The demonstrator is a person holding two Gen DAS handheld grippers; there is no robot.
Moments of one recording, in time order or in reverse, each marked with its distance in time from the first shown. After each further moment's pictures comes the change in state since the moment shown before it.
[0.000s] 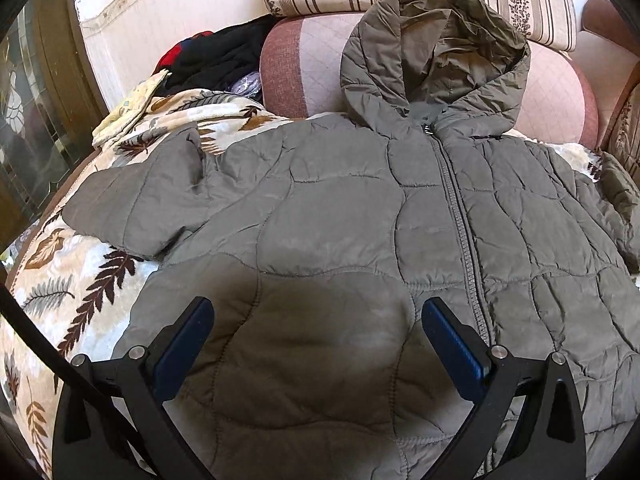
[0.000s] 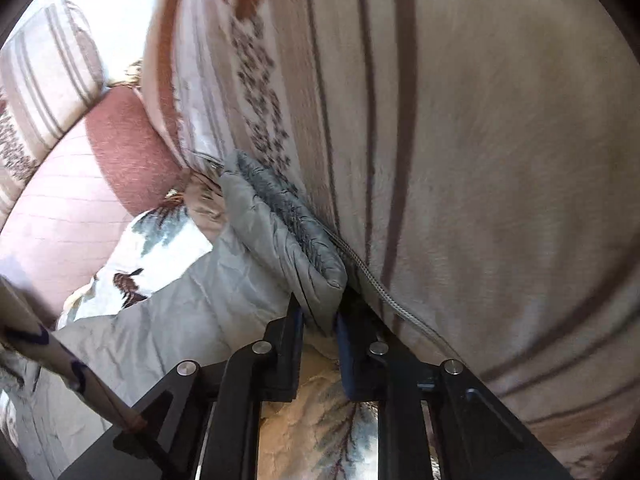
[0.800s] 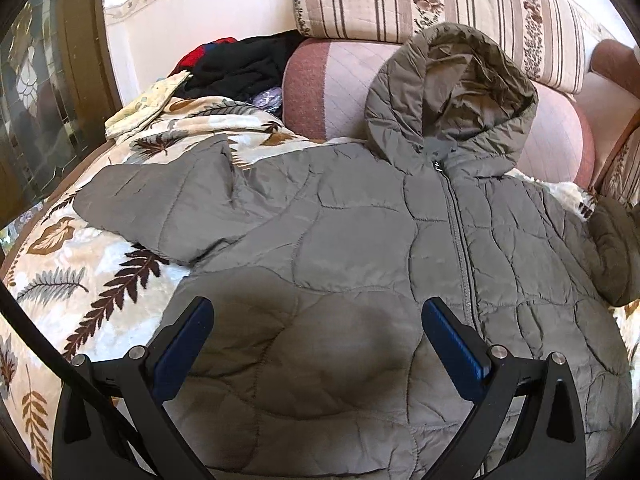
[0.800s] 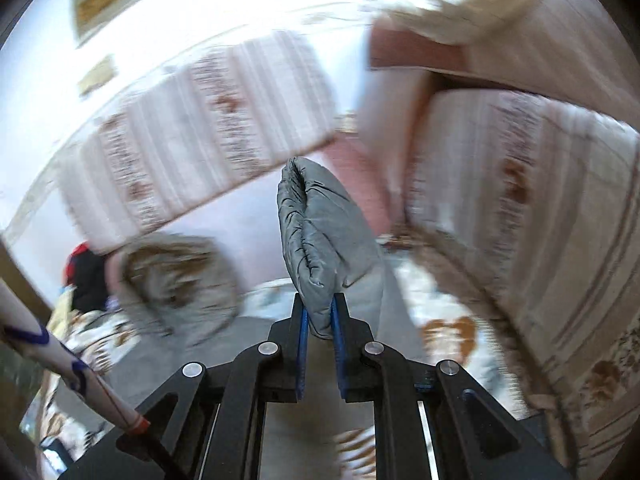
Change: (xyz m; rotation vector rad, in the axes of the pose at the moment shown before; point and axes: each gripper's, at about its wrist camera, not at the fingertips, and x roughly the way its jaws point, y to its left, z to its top) left arm -0.030 0.035 0.007 -0.098 -0.052 -0.034; right arm -0.218 0.161 -0.032 -0.269 -0.158 0.436
